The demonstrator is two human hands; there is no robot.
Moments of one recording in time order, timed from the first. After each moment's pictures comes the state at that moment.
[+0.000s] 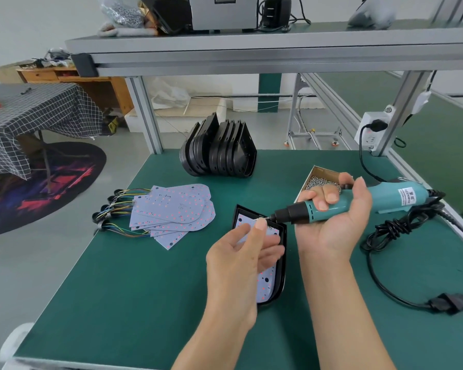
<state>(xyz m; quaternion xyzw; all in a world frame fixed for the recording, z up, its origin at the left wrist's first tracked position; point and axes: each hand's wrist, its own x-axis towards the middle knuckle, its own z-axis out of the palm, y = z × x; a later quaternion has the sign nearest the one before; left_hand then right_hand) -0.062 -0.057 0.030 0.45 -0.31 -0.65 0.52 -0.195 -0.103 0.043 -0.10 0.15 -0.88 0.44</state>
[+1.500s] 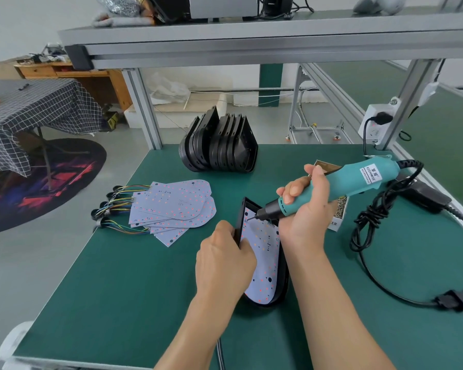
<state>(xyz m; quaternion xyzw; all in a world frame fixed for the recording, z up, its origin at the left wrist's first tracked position) -0.043 -0.090 0.009 0.68 -0.63 -0.27 0.28 -0.174 -0.139 0.016 -0.17 0.29 -0.87 0.36</state>
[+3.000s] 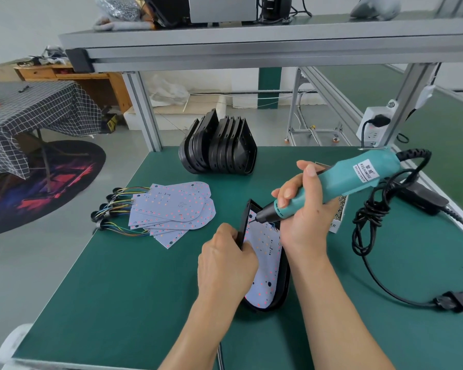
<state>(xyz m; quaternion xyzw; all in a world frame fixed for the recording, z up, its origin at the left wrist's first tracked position) -0.045 -0.089 0.008 0.68 -0.62 -0.29 0.27 -0.171 -0.126 0.029 -0.30 0.29 -0.85 0.33</state>
